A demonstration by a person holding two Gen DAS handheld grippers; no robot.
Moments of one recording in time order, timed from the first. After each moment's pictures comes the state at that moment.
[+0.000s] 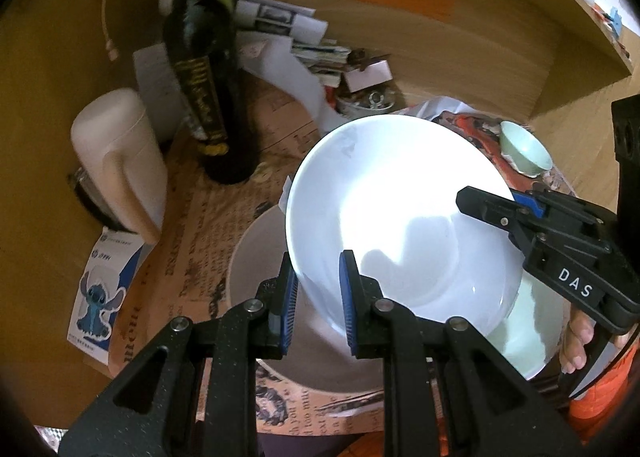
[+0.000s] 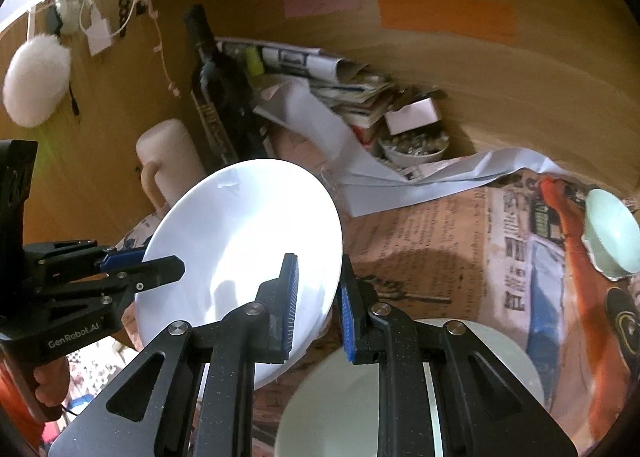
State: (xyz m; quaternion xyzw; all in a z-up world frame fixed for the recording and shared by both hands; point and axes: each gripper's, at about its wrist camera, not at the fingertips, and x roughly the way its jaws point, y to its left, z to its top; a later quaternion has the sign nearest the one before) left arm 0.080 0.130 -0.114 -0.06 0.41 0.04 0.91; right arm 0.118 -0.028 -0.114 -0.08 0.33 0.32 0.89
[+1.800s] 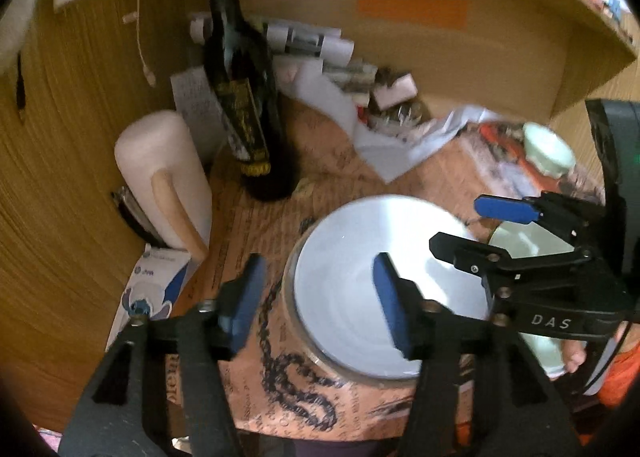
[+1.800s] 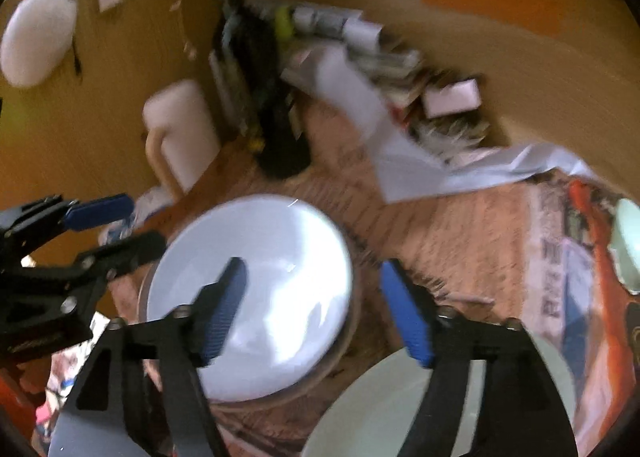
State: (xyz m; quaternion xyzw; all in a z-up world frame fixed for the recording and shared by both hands) left arm 0.061 0.137 -0.108 -0.01 0.36 0.09 0.93; right arm 0.120 -0.001 -0.131 -0.10 0.33 0.33 0.88
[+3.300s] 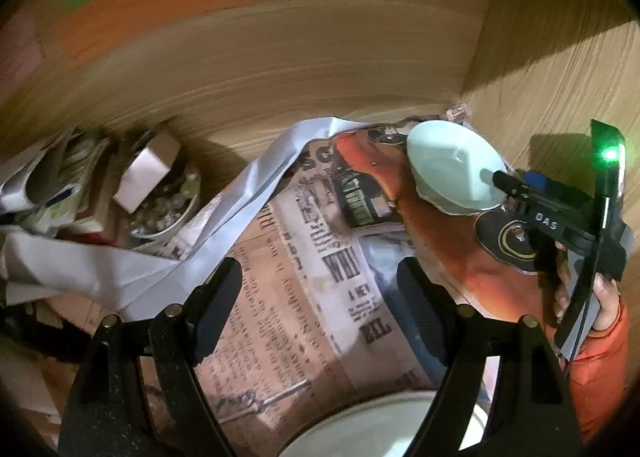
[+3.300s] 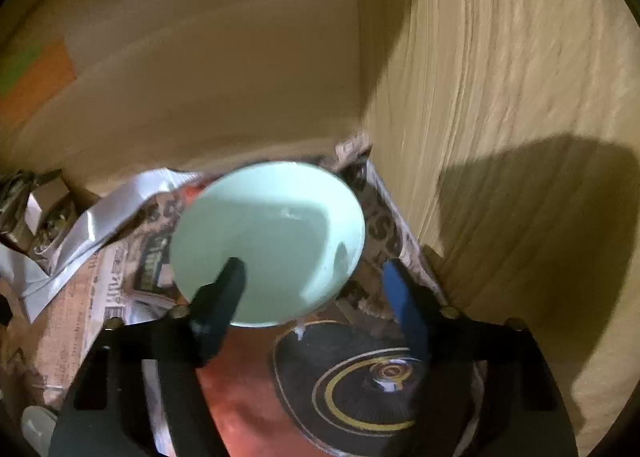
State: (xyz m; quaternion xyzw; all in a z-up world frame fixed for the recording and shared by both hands) left arm 0.299 -0.052 -0.117 0.05 0.44 -0.10 0.89; right arm 0.274 -0.305 -0.118 0.04 0.34 -0.03 0.94
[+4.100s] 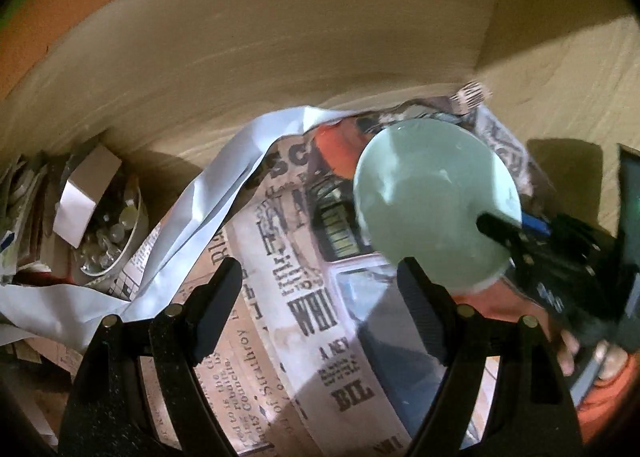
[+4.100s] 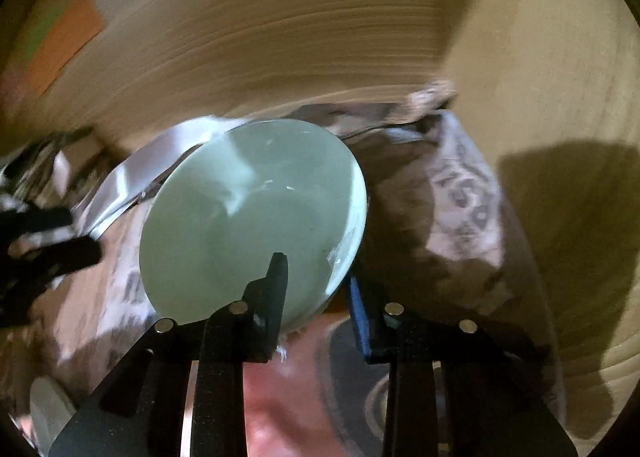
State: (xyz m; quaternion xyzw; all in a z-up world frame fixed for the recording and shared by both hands) left arm 0.362 -0.095 -0.154 0.08 0.48 -0.08 0.87; right arm 0.282 -0.285 -0.143 0.04 0.39 0.09 0.92
